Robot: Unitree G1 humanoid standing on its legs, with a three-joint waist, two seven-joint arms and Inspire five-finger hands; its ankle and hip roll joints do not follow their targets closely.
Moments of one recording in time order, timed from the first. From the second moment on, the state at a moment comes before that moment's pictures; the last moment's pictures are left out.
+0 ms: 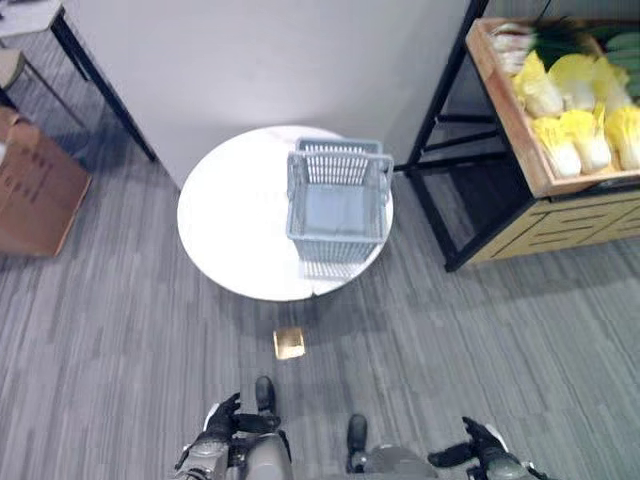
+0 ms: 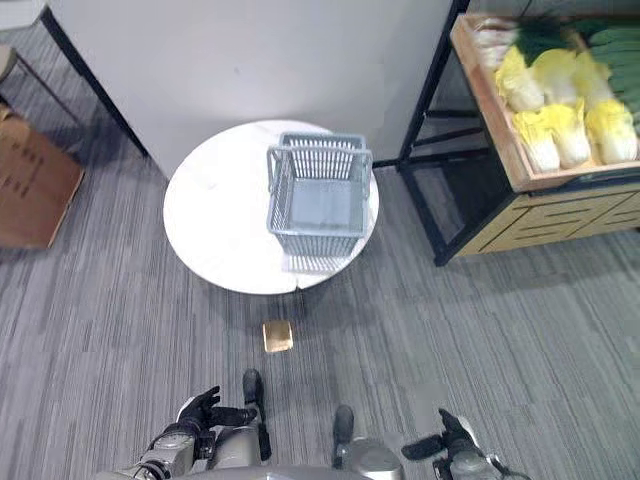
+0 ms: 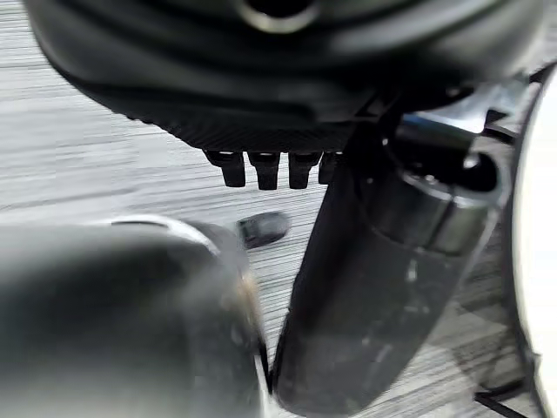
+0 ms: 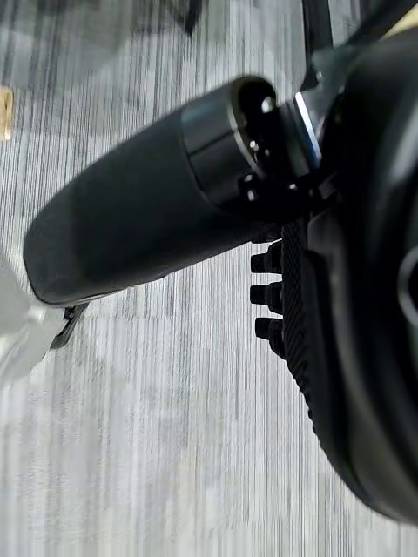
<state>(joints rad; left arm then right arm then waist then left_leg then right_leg) -0.14 0.19 -0.19 1.35 -0.23 -0.16 0.08 -0.01 -0.33 0.20 1.39 0.10 -0.14 -0.08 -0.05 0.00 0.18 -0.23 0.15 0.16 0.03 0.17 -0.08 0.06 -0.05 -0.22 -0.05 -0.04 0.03</state>
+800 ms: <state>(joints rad) -0.05 0.27 -0.15 1.34 -0.17 -0.15 0.07 -0.04 -0.30 0.27 1.31 0.09 -0.11 -0.04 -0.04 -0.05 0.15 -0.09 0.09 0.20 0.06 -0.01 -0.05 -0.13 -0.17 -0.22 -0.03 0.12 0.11</state>
